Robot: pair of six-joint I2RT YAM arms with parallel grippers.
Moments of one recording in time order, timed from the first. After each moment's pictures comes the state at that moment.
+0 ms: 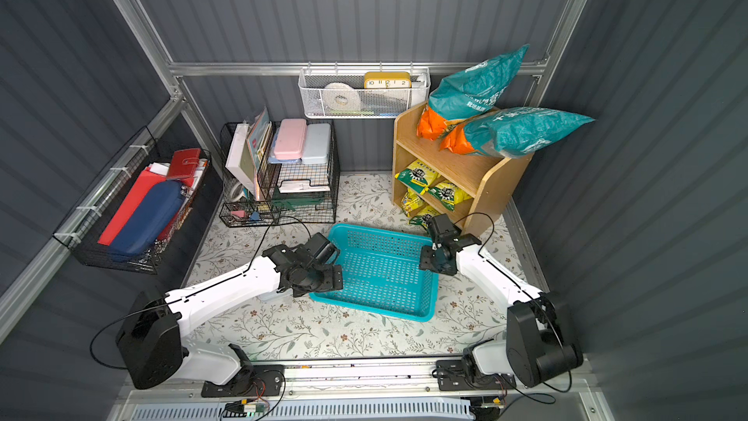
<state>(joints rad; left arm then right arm) -0.80 1.43 1.00 -0.82 -0.04 -0.83 0.30 1.38 0.87 -0.70 0.04 0.46</state>
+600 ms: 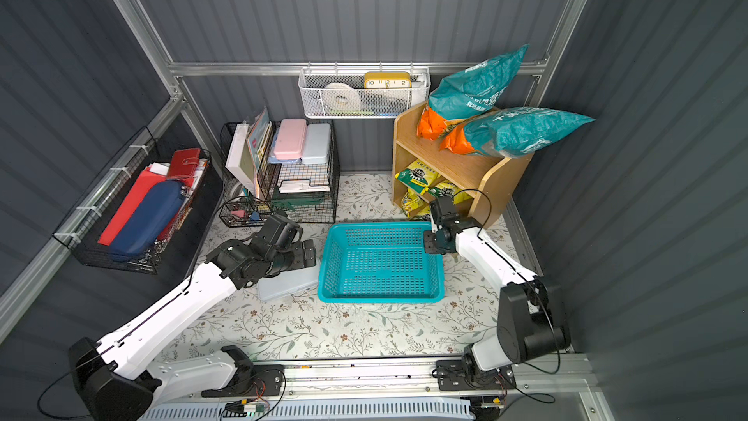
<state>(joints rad) -0.65 1.18 1.10 -0.91 -0.25 -0.63 0.27 1.53 1.05 -0.68 0.06 0.18</state>
